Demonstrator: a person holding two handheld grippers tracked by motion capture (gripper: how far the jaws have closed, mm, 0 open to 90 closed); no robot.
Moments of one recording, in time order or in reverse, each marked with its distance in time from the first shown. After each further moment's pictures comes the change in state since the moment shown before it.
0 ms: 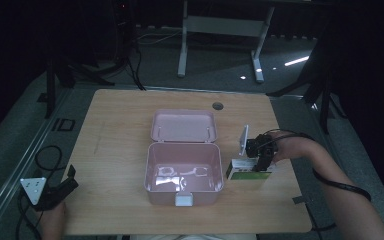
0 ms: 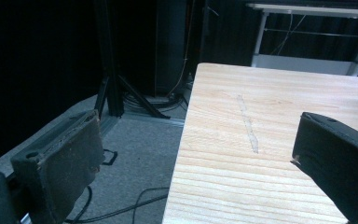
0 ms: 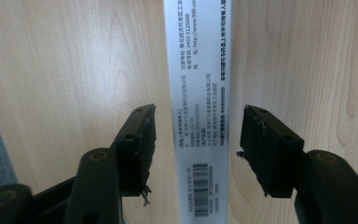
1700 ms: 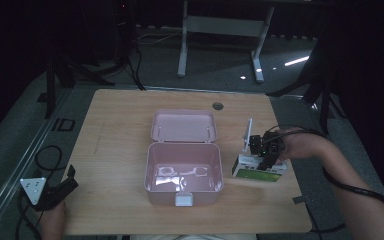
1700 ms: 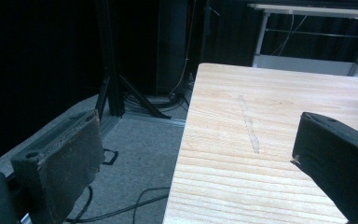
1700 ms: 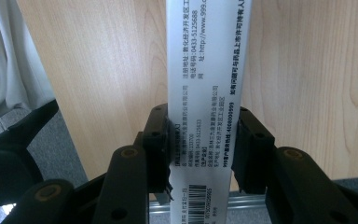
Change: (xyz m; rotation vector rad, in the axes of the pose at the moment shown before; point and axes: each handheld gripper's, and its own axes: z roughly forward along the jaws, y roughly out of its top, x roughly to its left) left arm 0.000 0.000 0.000 -0.001 0.006 -0.004; right arm 0.017 0.000 -0.046 0.057 0.044 0.102
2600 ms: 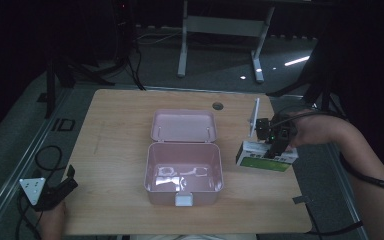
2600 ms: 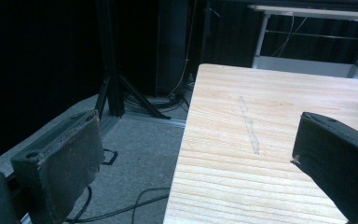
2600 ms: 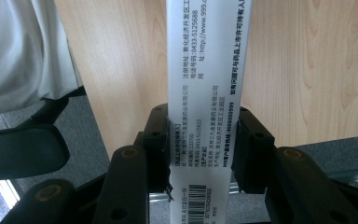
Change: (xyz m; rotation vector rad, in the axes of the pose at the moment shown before) left arm 0.001 0.000 -0.001 -0.003 -0.002 -0.009; right arm 0.013 0.002 -0.083 0.001 -0.039 0.011
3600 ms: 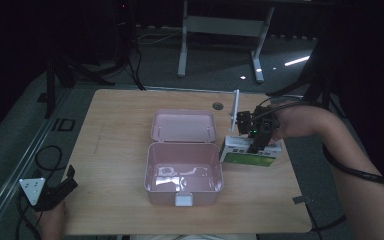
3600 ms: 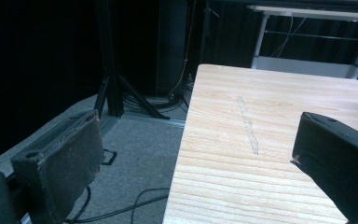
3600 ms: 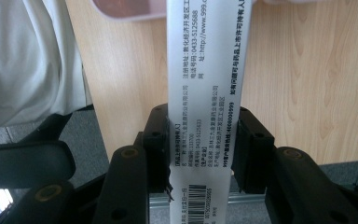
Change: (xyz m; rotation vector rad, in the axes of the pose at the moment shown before) left arm 0.000 0.000 0.000 -0.001 -0.001 -0.001; right arm 0.008 0.046 -0.025 -0.020 -0.009 -0.057
